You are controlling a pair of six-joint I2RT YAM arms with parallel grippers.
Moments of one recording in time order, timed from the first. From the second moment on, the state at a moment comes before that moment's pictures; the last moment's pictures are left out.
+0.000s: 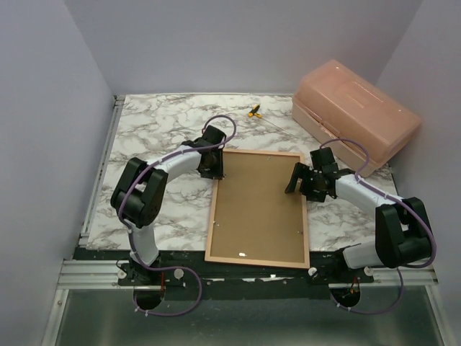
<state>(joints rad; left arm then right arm) -0.51 1.86 1.24 -0.49 -0.01 -0.50 0.25 1.41 0.71 -0.37 -0.10 0.55</state>
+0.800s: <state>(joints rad) -0.54 1.58 0.82 -0.21 0.11 -0.62 0.25 1.41 0.71 -0.36 -0.14 0.52</state>
